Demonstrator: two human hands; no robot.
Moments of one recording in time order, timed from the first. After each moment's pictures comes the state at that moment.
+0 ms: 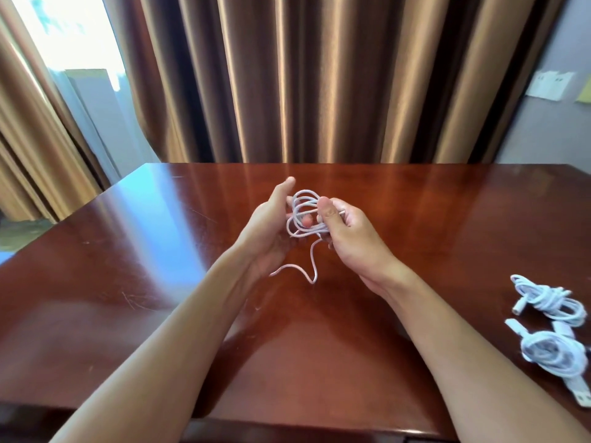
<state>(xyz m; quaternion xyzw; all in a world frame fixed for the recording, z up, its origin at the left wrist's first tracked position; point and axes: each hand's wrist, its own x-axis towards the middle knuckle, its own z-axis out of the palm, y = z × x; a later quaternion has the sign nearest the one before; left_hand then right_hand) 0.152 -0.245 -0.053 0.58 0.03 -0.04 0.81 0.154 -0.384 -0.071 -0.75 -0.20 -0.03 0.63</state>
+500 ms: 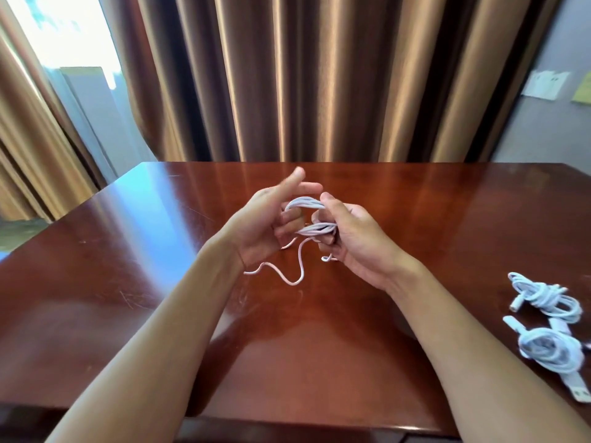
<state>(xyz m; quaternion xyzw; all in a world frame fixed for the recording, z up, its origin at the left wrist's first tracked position) 0.143 -0.233 -0.036 0.63 -0.06 -0.08 0.77 0.153 -0.388 -0.061 -0.64 -0.19 0.12 0.74</state>
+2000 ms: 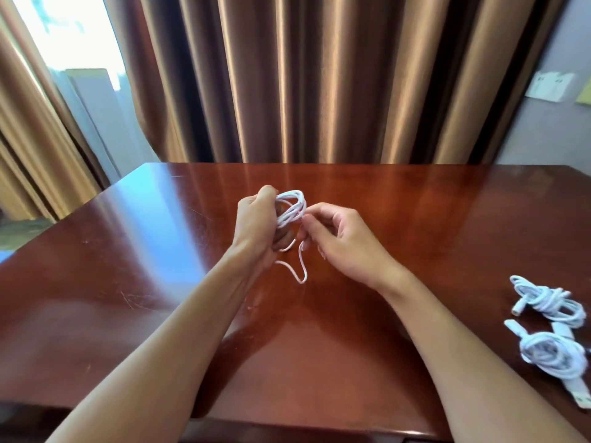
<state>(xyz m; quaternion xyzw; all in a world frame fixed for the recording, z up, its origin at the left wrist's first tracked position) 0.144 -0.250 -0.044 0.58 0.08 0.13 0.80 0.150 -0.383 -0.069 -0.76 -0.28 -0.03 0.59</state>
